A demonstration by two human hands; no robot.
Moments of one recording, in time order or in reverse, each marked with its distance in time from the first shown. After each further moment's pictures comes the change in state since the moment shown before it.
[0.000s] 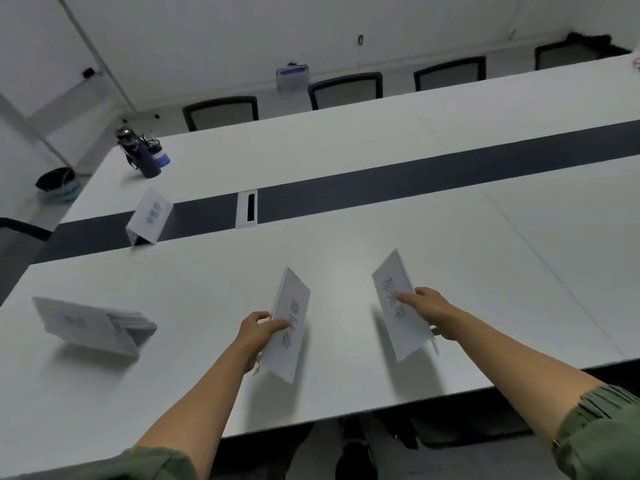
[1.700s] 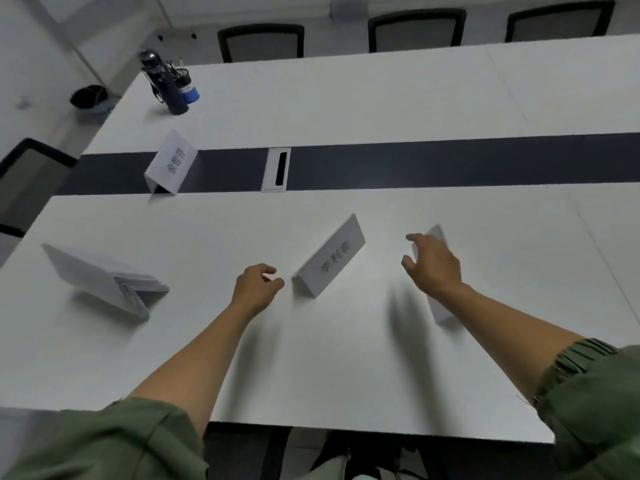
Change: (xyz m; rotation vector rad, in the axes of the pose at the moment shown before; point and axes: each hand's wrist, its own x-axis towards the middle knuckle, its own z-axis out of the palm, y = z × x) left_hand 0.080 0.056 -0.020 0.386 0.257 0.140; right_hand 0.106 -0.097 0.037 -0.909 0.321 -0.495
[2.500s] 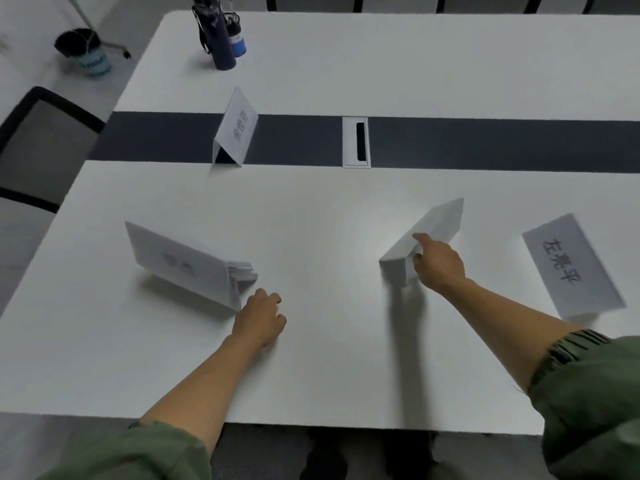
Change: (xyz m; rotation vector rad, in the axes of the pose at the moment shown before) left_hand 0.084 -0.239 -0.139 0.552 -0.172 0.145; right_hand 0.006 -0.226 0.144 -0.069 -0.131 0.066
